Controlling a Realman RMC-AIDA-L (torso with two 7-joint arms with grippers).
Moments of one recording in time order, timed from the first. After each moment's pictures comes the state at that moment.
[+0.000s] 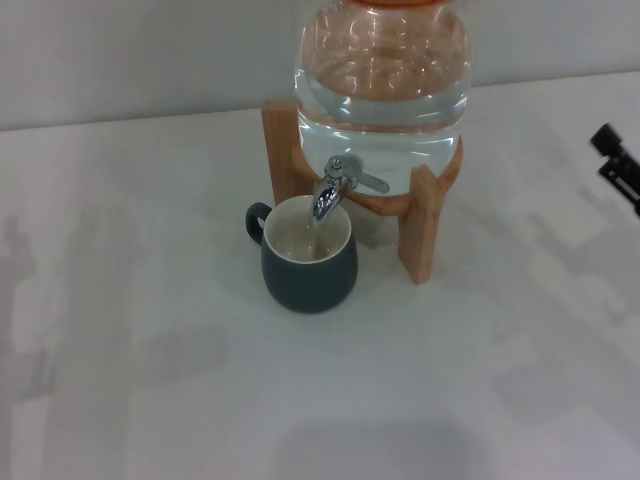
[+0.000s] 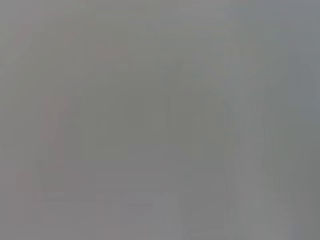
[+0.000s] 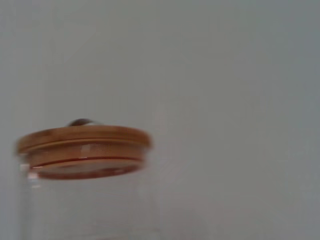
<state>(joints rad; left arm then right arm) -0.41 -2.09 2.36 0.32 -1.18 1.21 0.44 0.29 2.01 -0.73 -0.08 2.20 1.65 -2.60</state>
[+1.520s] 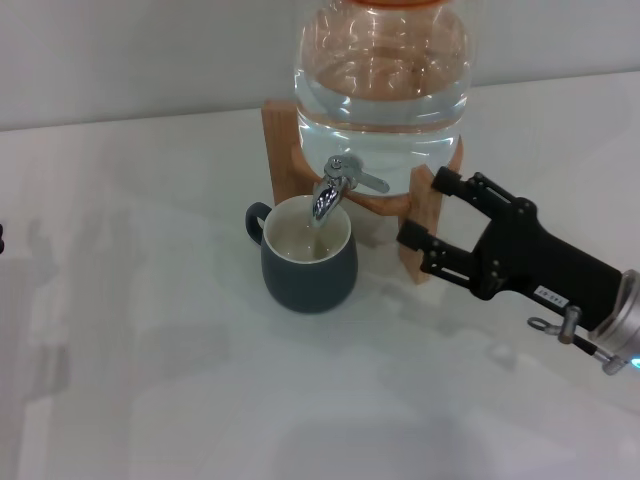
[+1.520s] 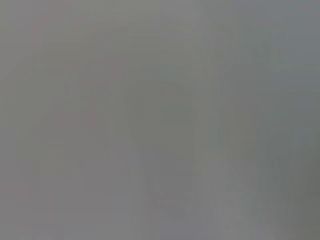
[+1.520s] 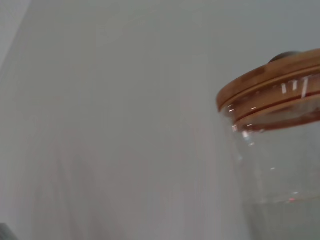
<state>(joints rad) -0.42 -2.09 2.41 0.32 -1.18 1.12 0.44 0.47 2.03 -1.05 0.03 2.10 1.71 -2.55</state>
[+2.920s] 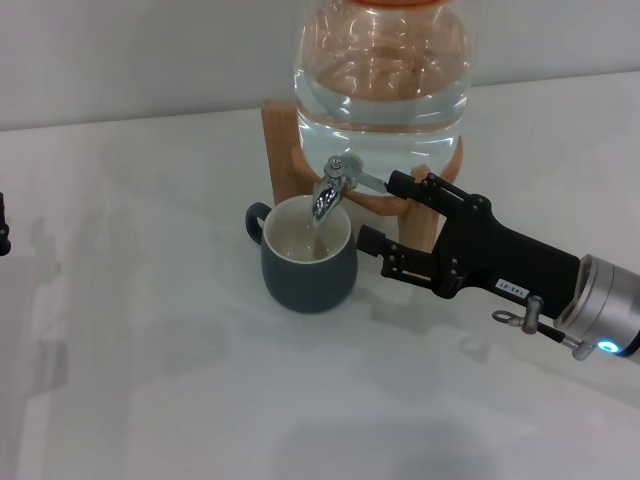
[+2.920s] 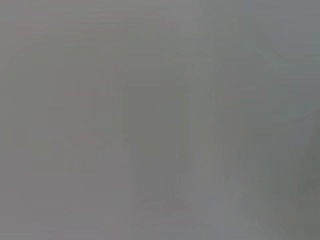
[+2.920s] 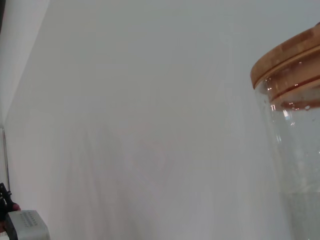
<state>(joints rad) -0.43 -2.09 2.42 0.30 -1.17 1.10 0.40 0.56 2.03 -1.05 0.05 2.04 1.67 -2.52</state>
